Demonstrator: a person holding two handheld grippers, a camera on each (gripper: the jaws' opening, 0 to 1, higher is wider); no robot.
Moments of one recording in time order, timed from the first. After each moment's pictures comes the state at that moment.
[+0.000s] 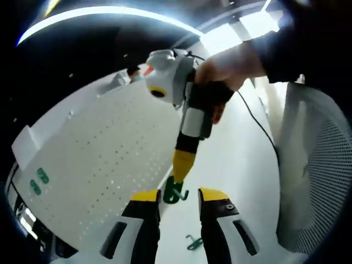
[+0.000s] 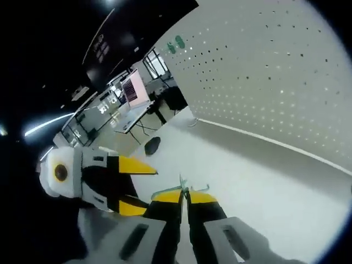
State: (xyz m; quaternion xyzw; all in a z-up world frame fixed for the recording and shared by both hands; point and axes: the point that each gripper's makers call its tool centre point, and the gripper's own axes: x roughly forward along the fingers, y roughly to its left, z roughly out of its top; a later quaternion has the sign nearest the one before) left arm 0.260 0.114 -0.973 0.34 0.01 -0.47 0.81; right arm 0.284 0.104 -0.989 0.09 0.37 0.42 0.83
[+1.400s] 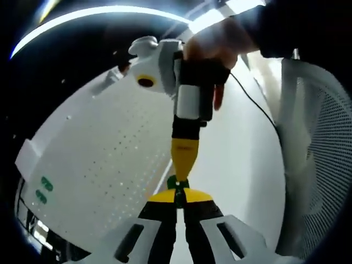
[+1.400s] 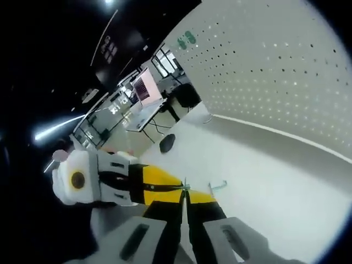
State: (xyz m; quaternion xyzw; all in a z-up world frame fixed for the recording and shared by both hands) left arm 0.266 0.121 -0.979 0.38 0.02 -0.45 0.81; right arm 0.269 0.120 -0.981 0.10 0.36 0.45 0.81
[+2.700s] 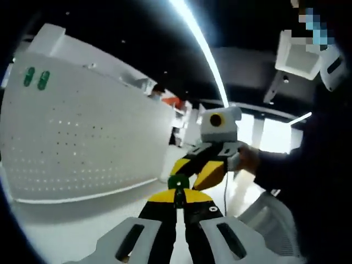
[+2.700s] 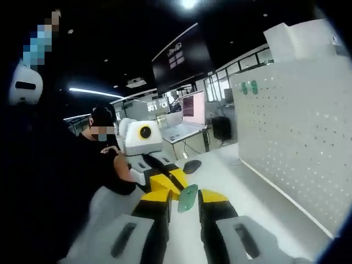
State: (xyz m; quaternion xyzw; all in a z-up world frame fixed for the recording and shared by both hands) left arm 0.247 0.120 -0.924 -0.11 0.07 -0.58 0.80; right arm 0.247 0.123 -0.917 0.02 0.16 0.59 0.79
